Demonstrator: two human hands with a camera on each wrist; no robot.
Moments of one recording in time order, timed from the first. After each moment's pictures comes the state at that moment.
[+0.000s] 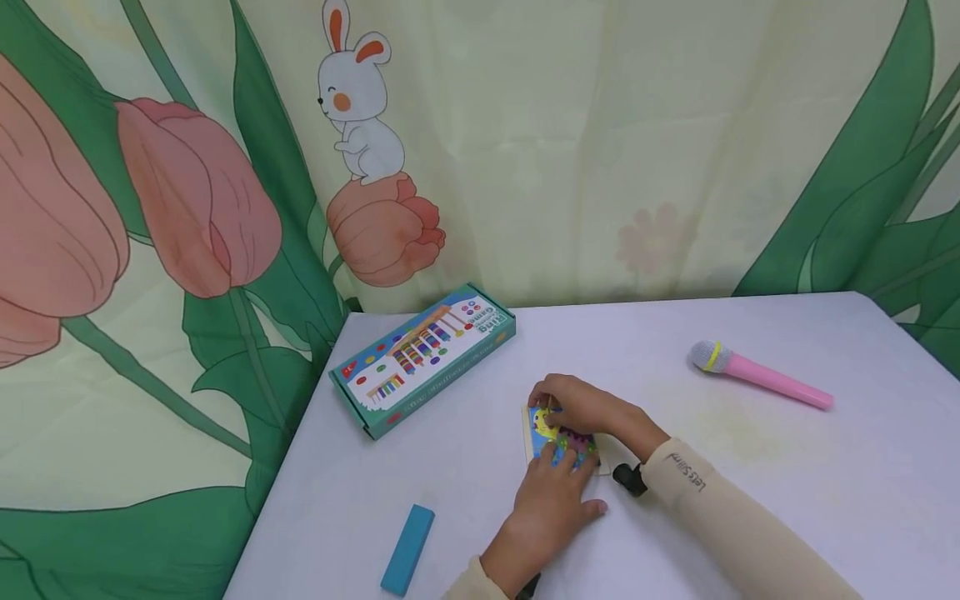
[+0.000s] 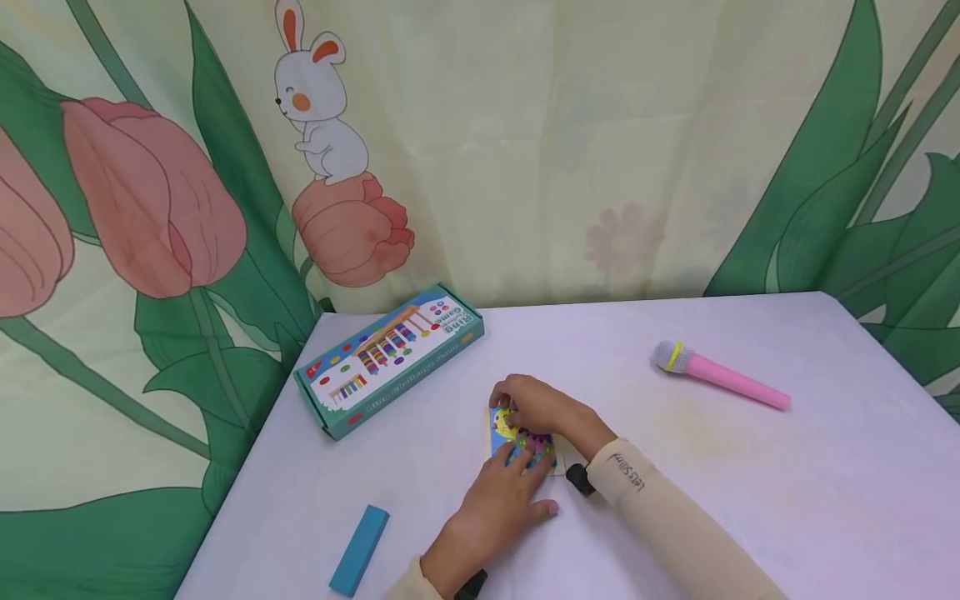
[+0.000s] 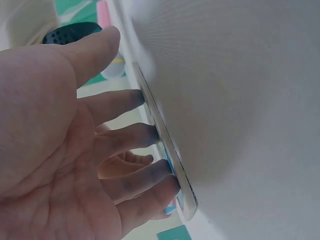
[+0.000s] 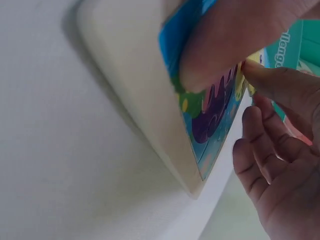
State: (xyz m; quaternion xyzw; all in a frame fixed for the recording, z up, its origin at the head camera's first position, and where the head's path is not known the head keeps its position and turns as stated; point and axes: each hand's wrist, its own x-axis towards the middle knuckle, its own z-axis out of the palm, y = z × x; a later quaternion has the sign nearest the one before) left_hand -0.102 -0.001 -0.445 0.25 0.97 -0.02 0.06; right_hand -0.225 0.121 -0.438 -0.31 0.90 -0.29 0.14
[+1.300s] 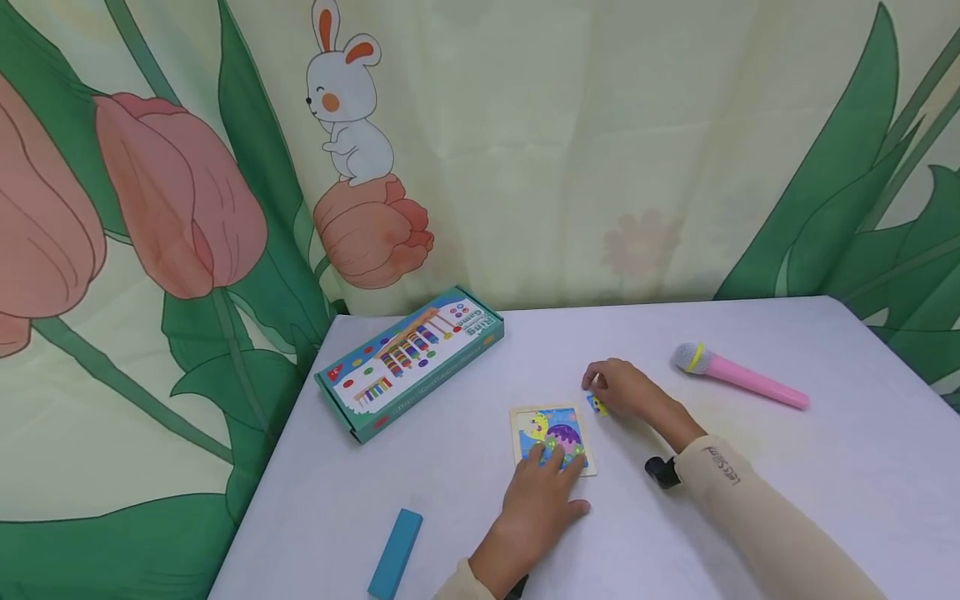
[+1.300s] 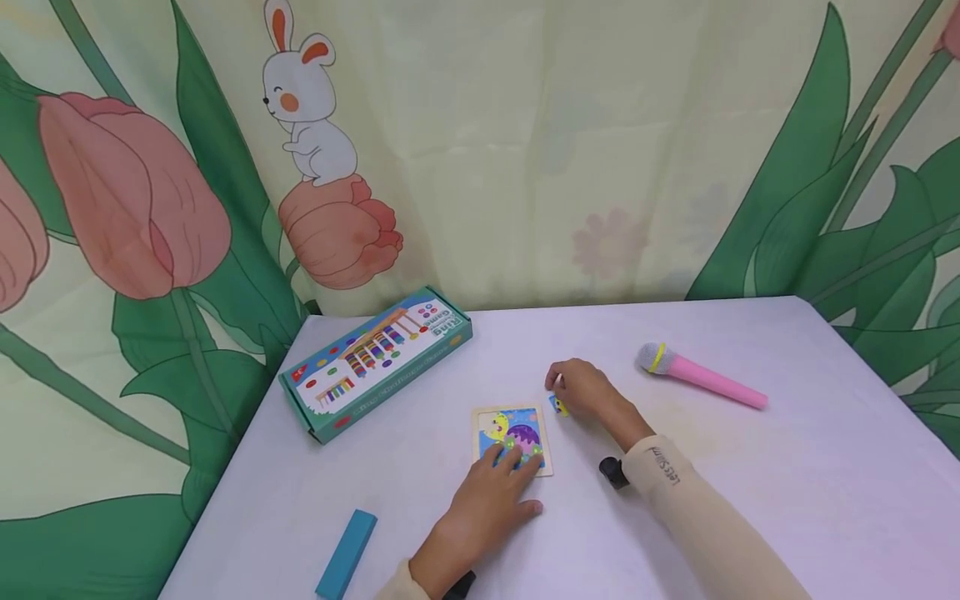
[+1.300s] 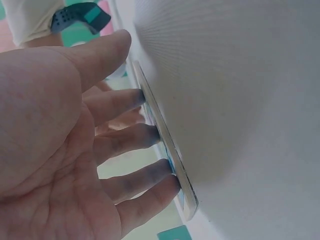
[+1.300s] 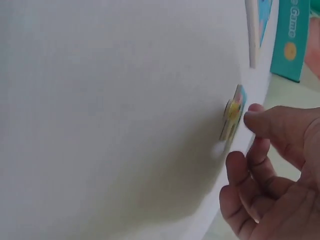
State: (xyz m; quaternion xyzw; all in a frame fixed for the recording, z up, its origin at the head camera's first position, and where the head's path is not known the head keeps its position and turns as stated) left_hand -0.102 -0.002 -0.444 0.24 0.97 0.02 0.09; right_hand -0.236 0.192 -0.444 -0.17 0.94 -0.29 0.08
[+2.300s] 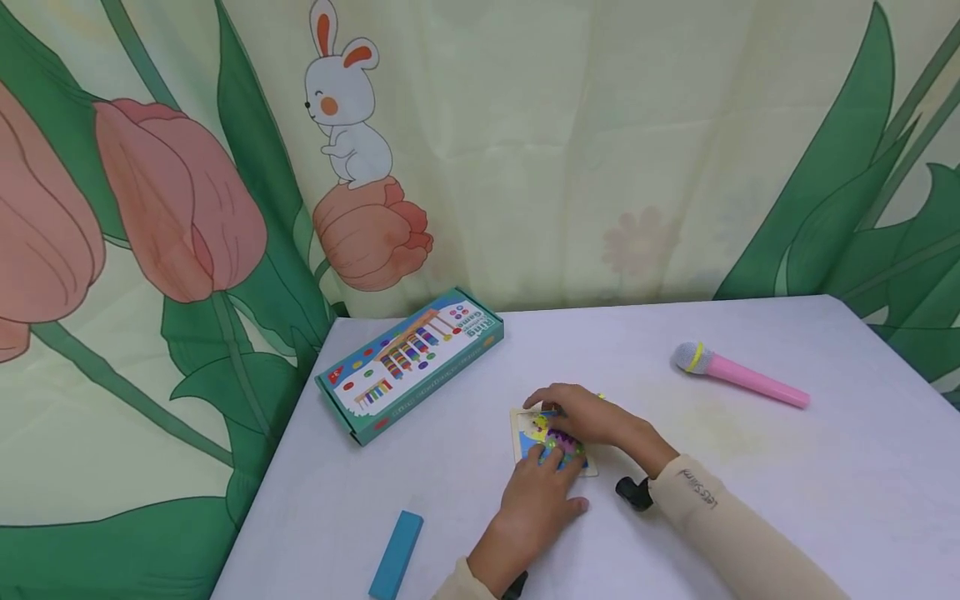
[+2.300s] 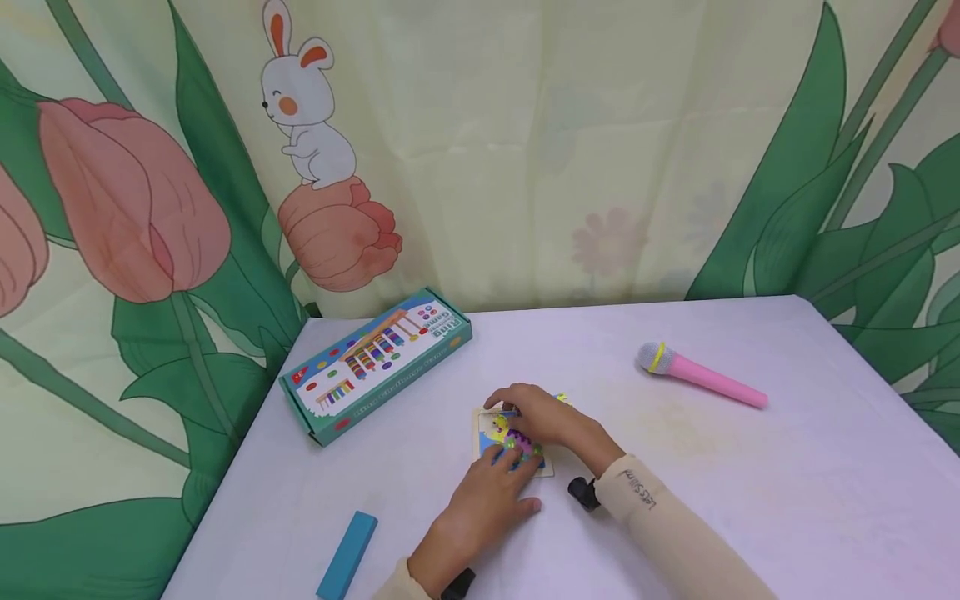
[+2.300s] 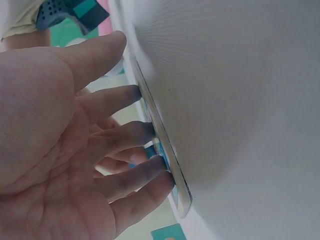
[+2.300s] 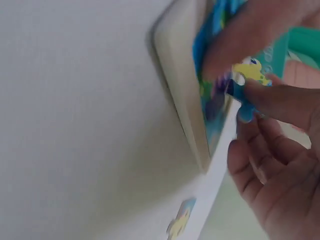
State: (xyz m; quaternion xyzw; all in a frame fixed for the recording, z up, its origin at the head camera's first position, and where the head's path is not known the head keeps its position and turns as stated) left_hand -0.104 -0.006 -0.443 0.26 0.96 0.02 0.06; right_hand -0.210 0.140 -0.438 -0.30 0.90 -0.30 0.11
